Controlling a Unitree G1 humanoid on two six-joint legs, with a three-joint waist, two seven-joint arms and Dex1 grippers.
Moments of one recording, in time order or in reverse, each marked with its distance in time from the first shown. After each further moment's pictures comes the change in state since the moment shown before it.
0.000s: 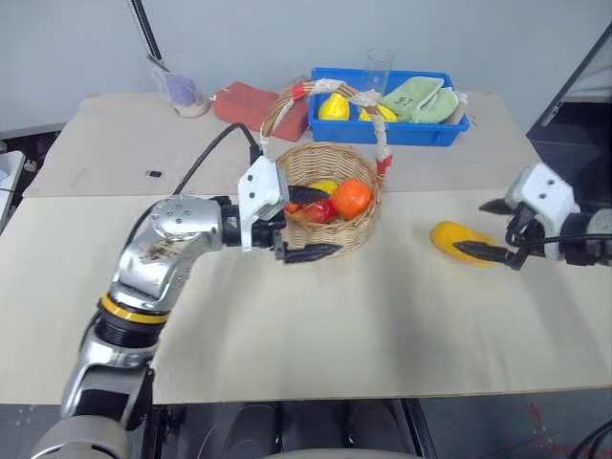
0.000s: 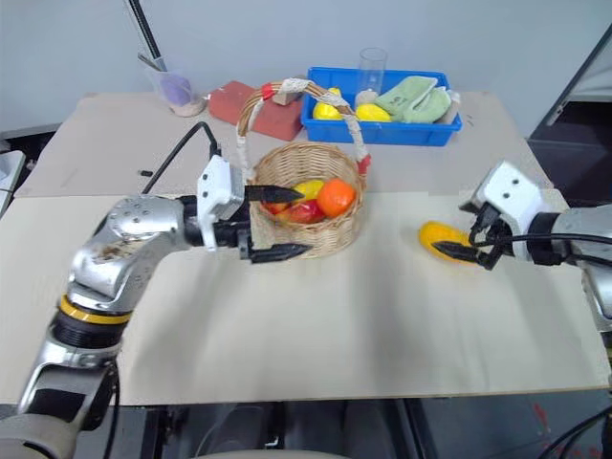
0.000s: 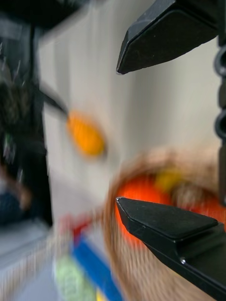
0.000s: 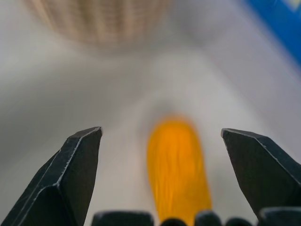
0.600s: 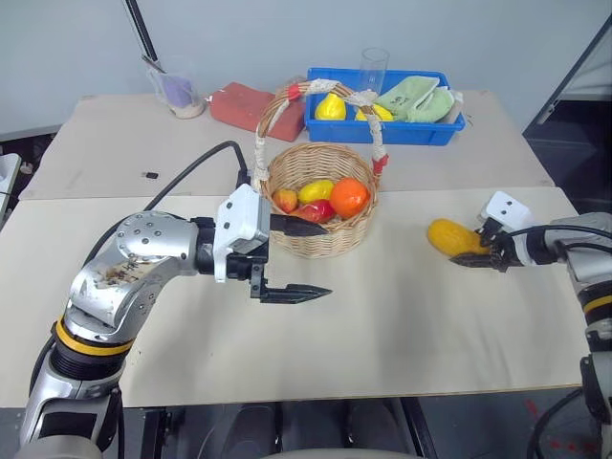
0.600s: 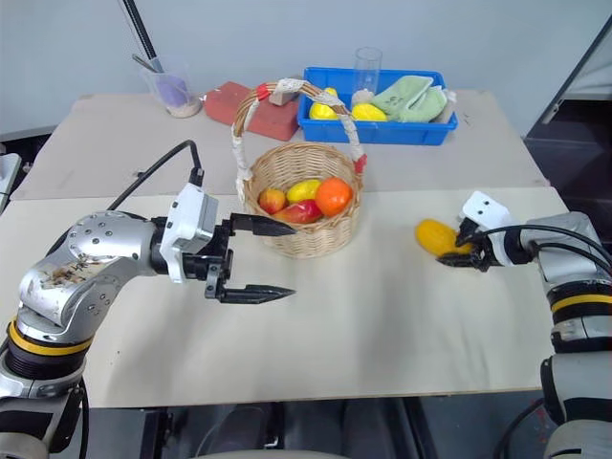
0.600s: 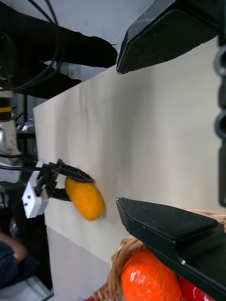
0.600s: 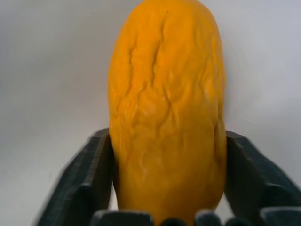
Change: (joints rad) left arm 0.120 0.088 0.072 -0.194 -0.122 0.092 -0.014; right arm -0.299 0.186 0.168 0.661 -0.239 -0.297 0.137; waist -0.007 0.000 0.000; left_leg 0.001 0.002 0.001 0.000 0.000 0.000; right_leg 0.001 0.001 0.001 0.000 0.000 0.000
